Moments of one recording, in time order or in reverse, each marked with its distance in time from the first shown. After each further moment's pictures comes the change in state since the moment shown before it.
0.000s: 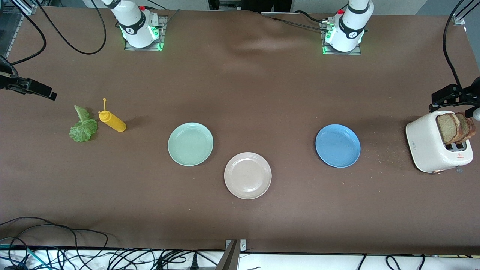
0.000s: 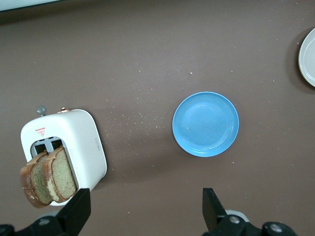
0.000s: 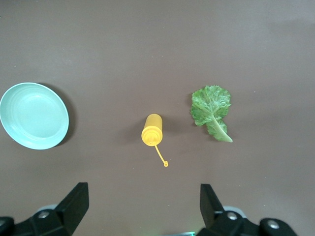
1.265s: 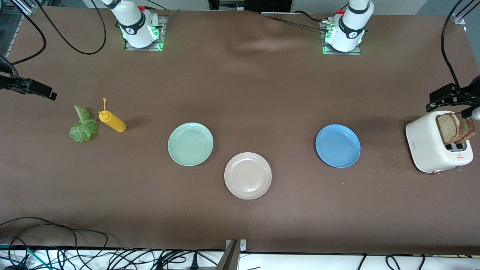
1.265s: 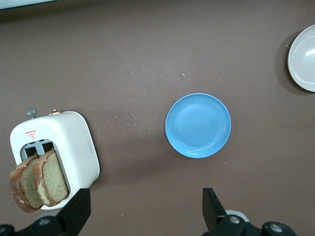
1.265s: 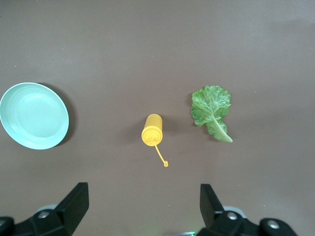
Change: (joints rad) left arm 0.003 0.000 -0.002 0.000 -0.031 0.000 0.003; right arm 0.000 0.000 0.000 0.000 0.000 0.000 0.000
